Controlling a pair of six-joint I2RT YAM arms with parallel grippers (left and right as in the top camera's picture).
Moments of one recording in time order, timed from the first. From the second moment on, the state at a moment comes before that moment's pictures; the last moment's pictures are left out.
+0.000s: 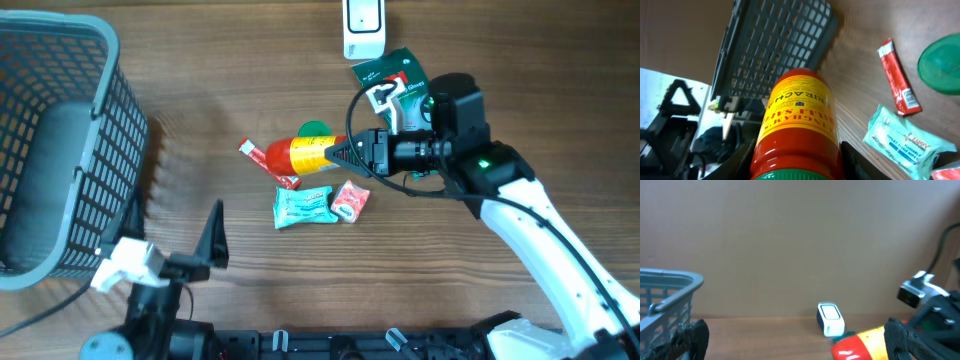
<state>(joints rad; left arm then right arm) -0.16 0.03 0.48 -0.26 0.04 -0.13 0.37 1.37 1.03 -0.31 -0.93 0.52</state>
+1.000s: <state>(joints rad) -0.16 0.33 0.27 -0.49 0.02 -0.13 0.36 1.40 1.03 -0.01 -0.36 0.00</state>
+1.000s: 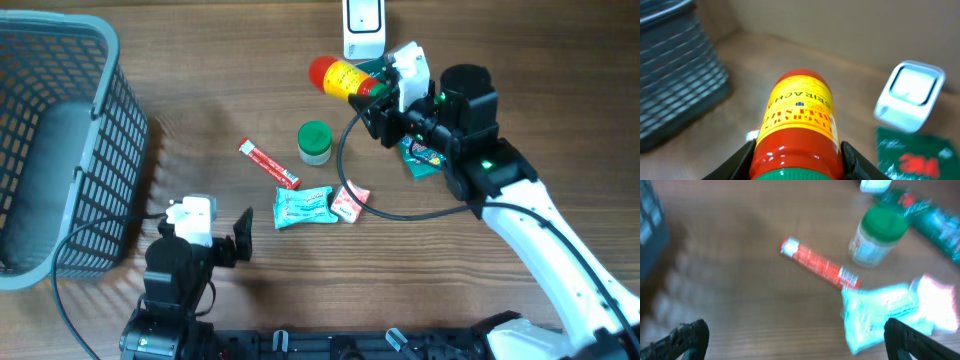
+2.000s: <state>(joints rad) -0.16 0.33 0.27 -0.78 0.02 -0.13 0.32 2.29 1.47 0.78 -0.10 -0.11</state>
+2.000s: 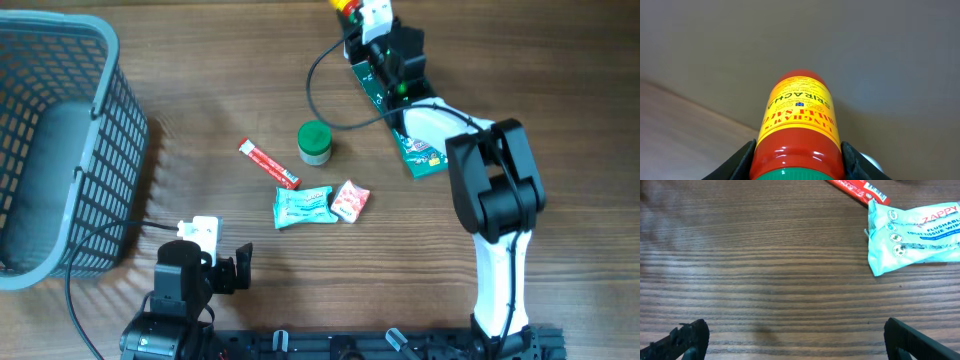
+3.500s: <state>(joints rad) -0.16 0.33 0.27 -0.78 0.02 -0.13 -0.62 1.91 1.54 -0.41 0.26 0.45</state>
